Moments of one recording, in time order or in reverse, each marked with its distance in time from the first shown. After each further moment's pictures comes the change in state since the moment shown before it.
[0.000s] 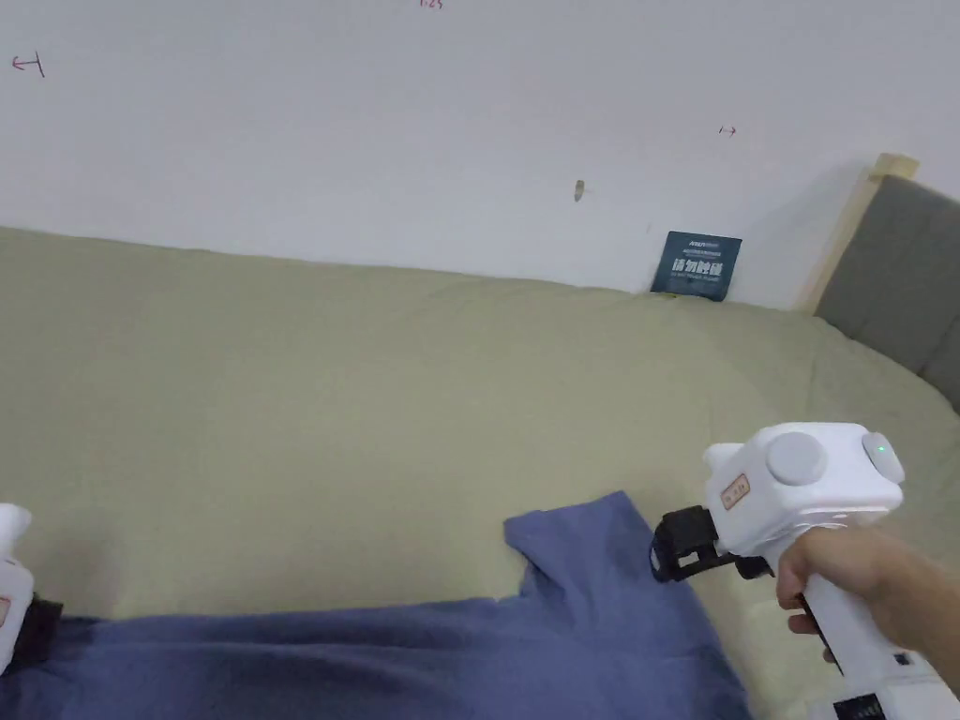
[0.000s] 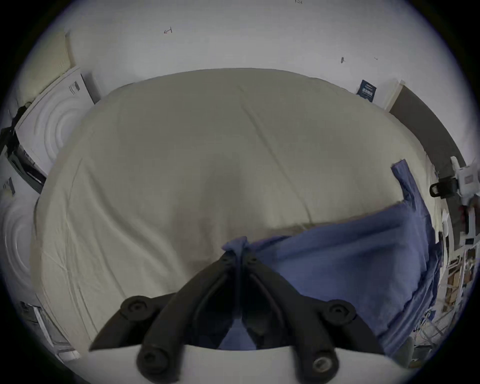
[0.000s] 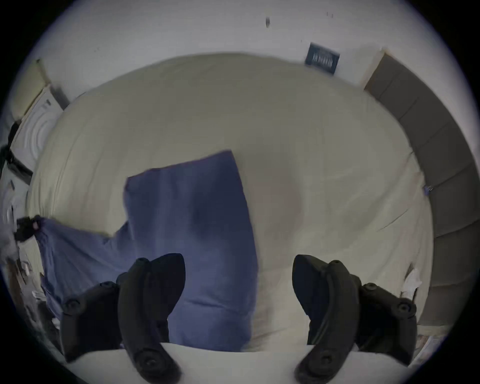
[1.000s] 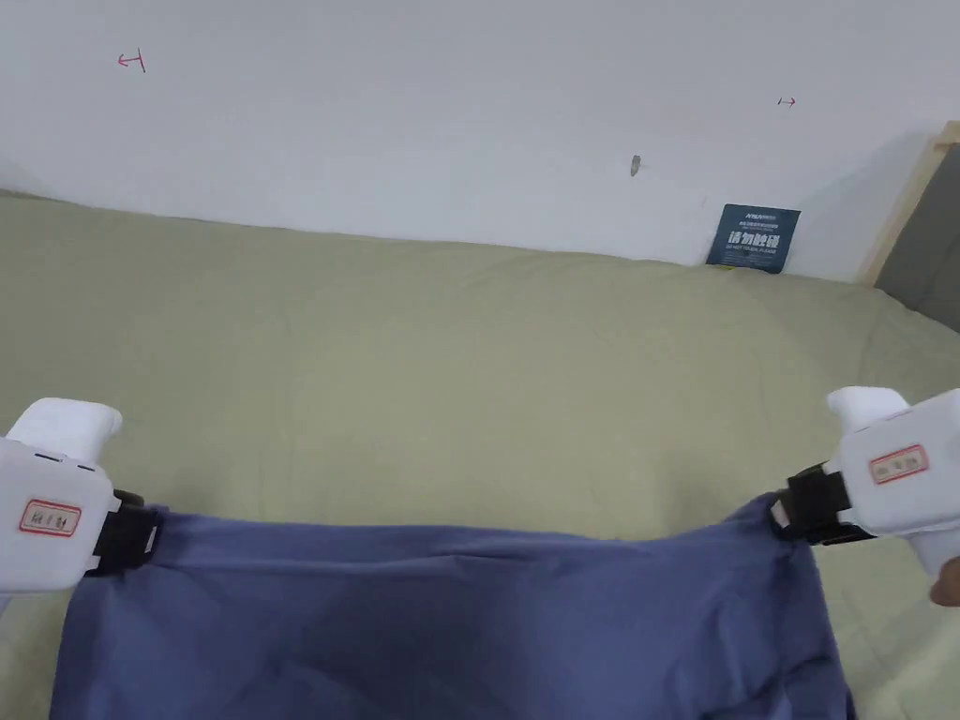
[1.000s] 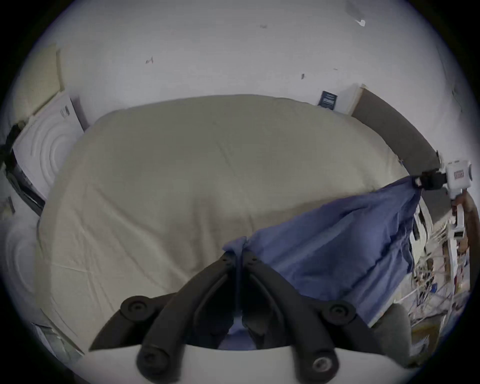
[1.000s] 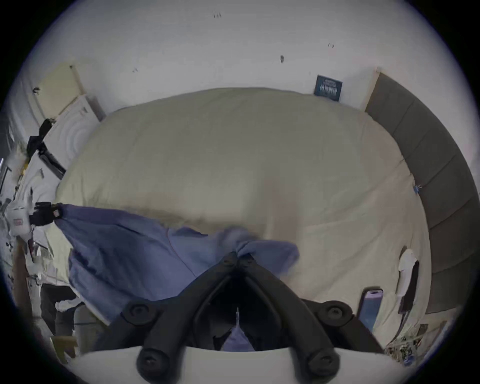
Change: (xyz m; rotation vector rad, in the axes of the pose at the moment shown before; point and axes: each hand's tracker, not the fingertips) left arm -0.010 -0.036 0.120 0.128 -0.129 -0.124; right arm -0.034 -0.123 0.158 0.244 0.100 0.073
